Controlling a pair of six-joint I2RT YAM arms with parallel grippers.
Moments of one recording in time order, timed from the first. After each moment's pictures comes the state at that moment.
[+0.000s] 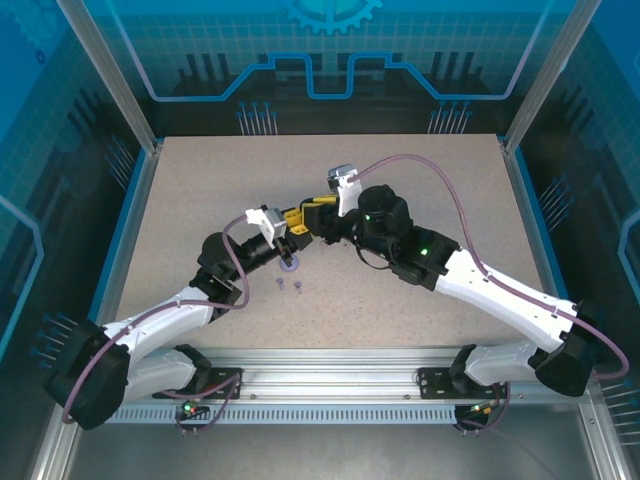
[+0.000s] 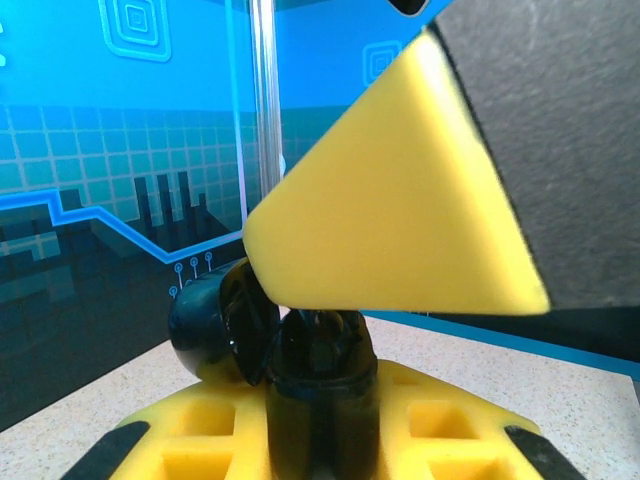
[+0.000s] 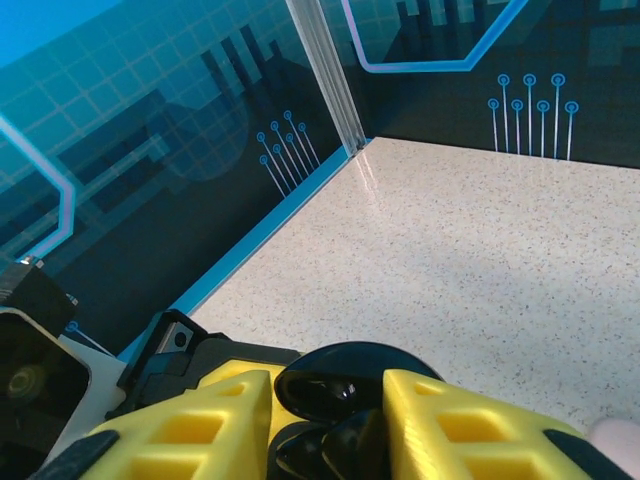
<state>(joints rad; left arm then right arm) -0.55 1.13 0.50 0.86 0.41 -0.06 0.91 1.28 1.21 -0.20 0.07 0.40</state>
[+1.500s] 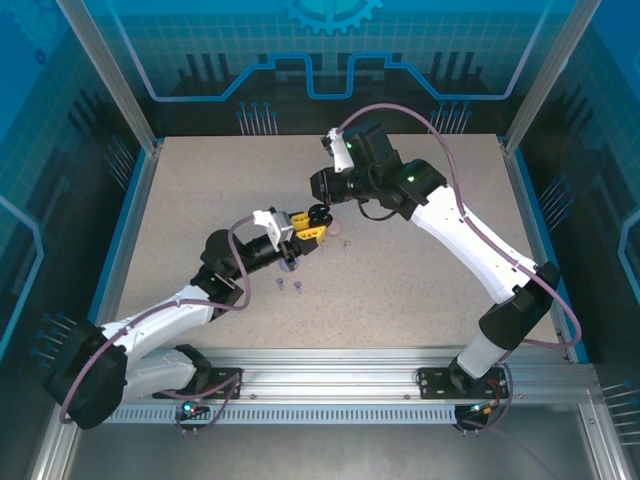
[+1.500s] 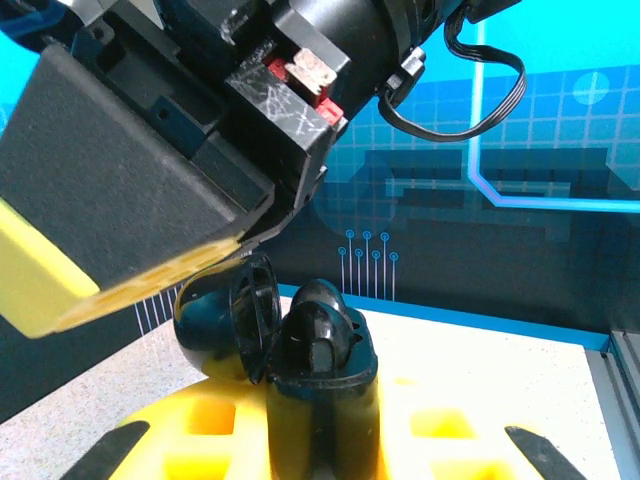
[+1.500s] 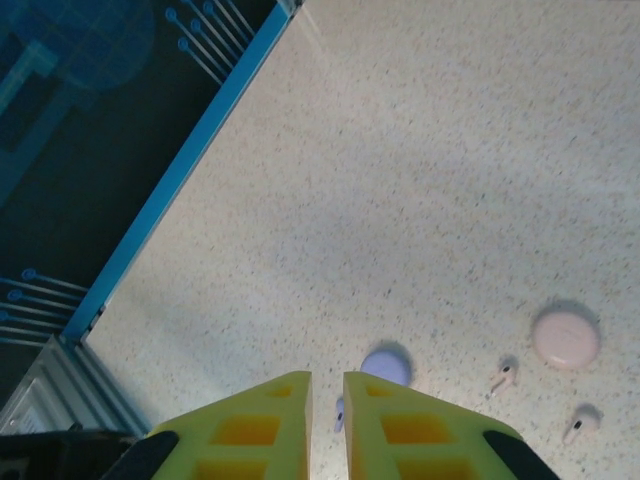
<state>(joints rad) -0.58 1.13 0.54 0.79 0.48 -0.03 0.69 1.64 1.79 -0.80 -0.19 0.40</state>
